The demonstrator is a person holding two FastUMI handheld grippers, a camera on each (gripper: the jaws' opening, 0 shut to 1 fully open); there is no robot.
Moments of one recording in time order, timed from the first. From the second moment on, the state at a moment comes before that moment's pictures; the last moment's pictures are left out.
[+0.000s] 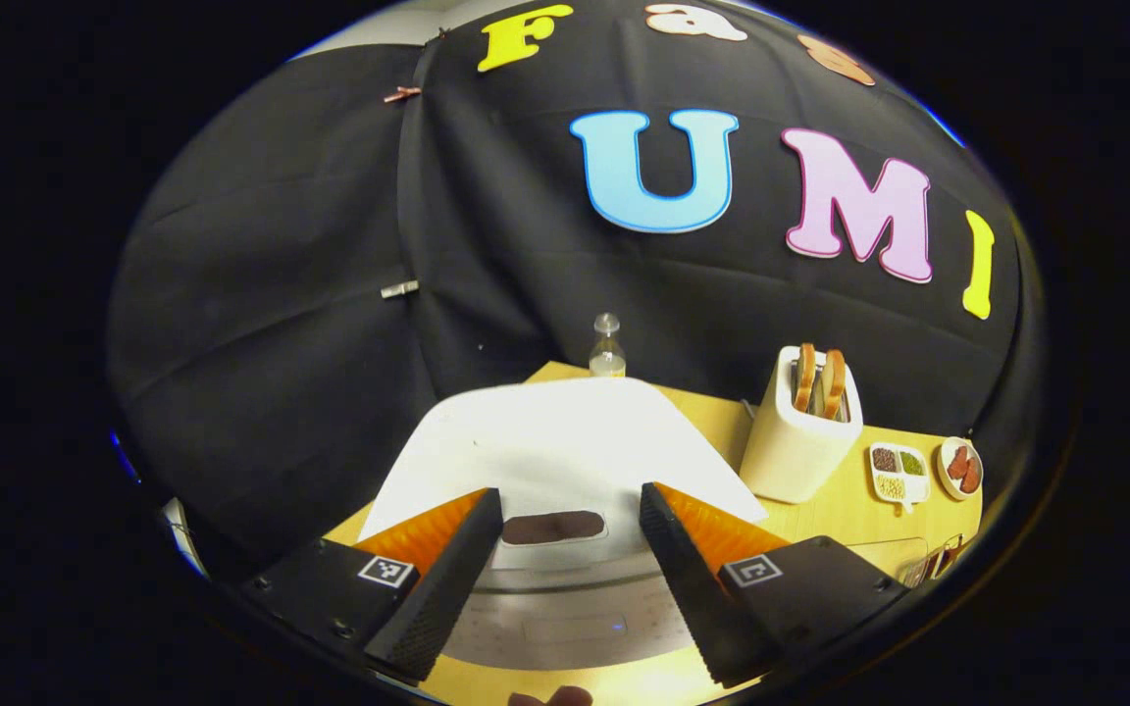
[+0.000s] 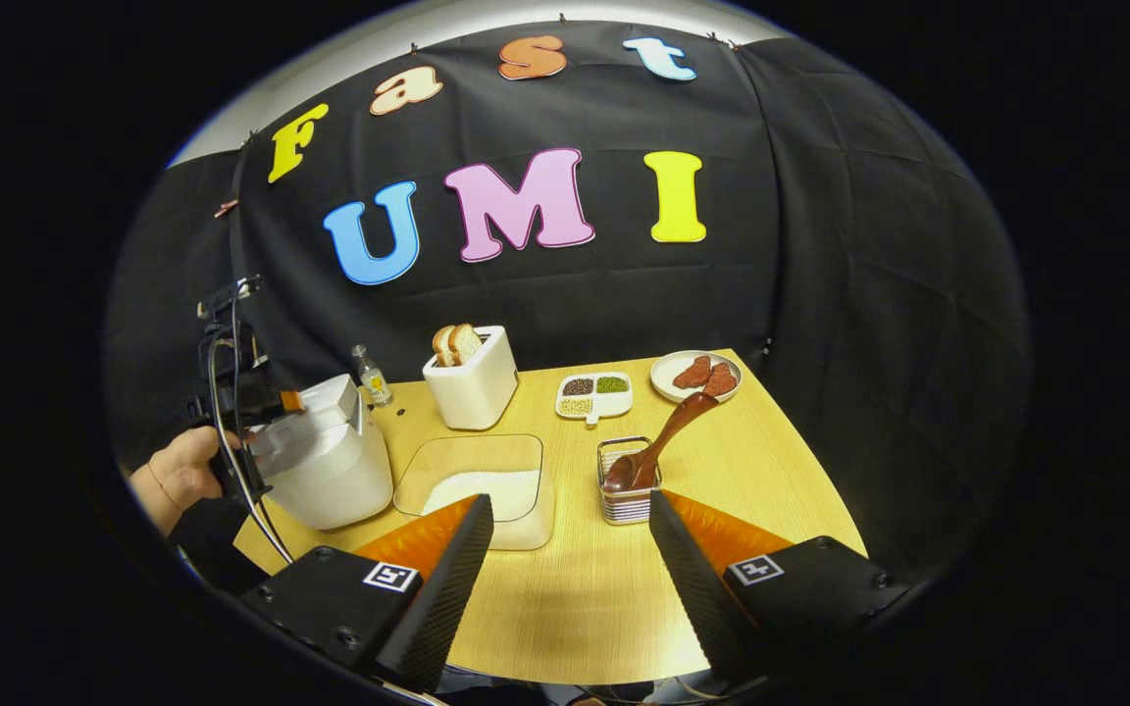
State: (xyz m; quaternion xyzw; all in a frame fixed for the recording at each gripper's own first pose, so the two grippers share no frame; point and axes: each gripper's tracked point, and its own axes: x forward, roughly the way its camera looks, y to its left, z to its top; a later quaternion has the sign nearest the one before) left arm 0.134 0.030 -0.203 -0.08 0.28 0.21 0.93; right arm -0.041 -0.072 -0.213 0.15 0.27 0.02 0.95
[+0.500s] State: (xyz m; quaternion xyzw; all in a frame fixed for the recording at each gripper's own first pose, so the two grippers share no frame) left arm 0.131 0.019 -0.227 -0.07 0.27 0.22 0.93; right arm -0.048 -0.066 -0.219 0.16 0.27 0.02 0.95
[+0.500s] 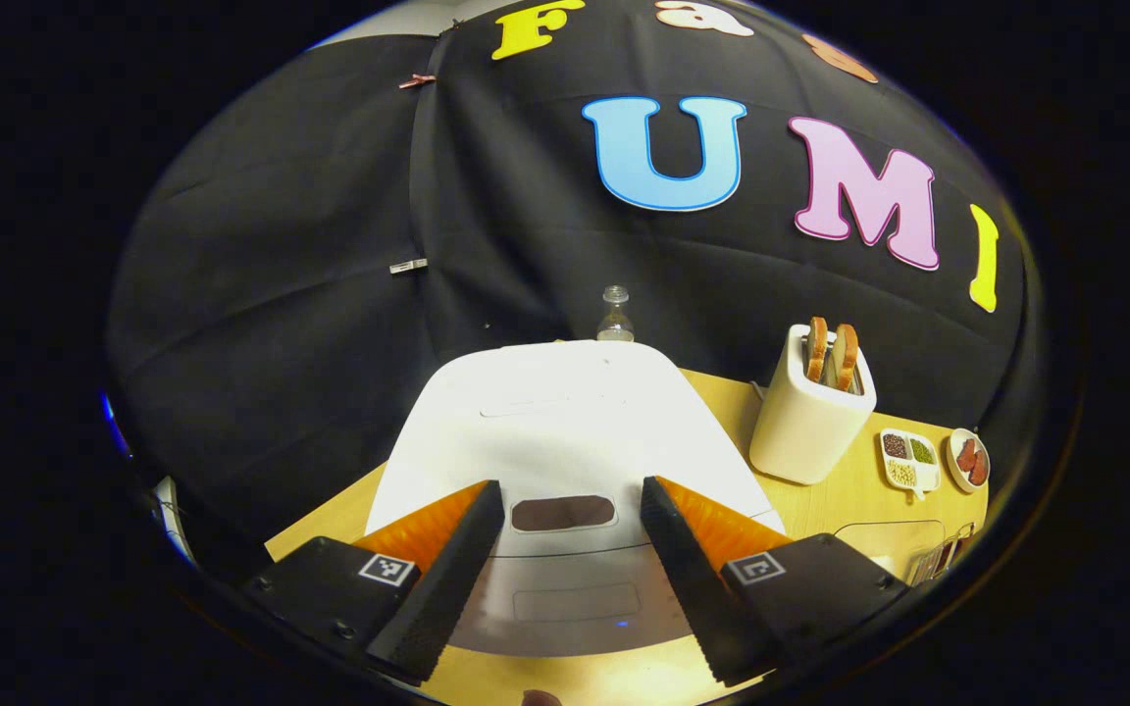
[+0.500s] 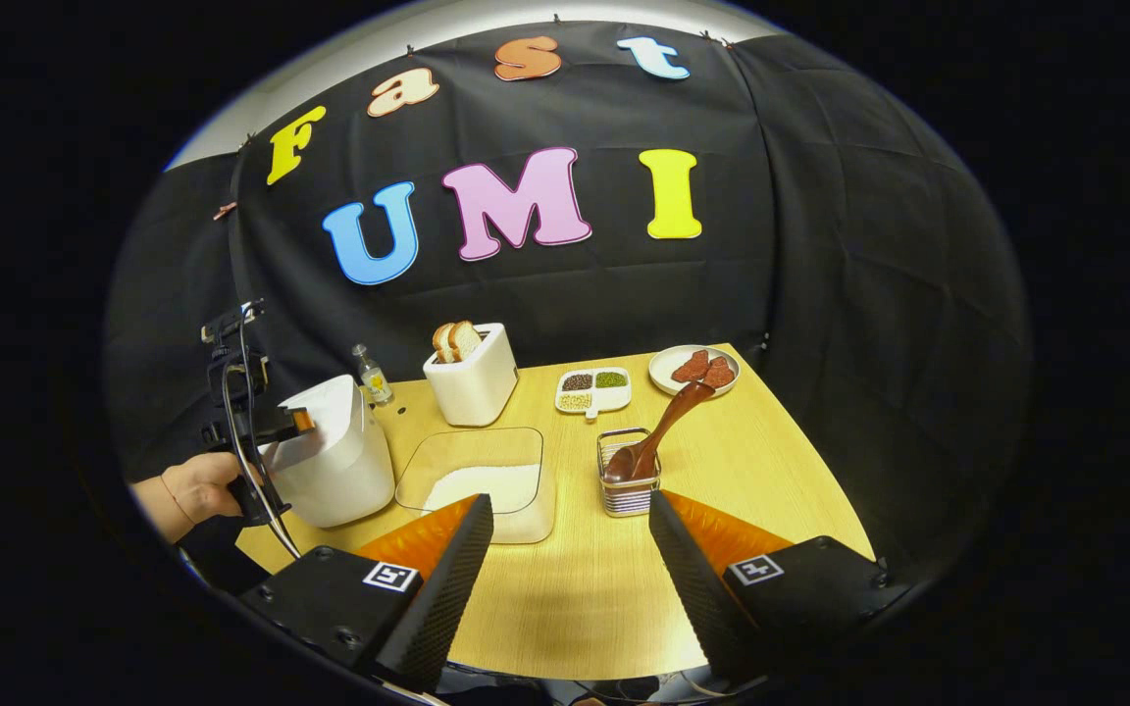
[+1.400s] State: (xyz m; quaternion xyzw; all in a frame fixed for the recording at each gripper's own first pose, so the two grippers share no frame) left arm 0.082 -0.027 -0.068 -0.08 0.04 -0.01 1.00; right arm -0.021 -0.075 -0.163 0.12 0.19 -0.02 0.97
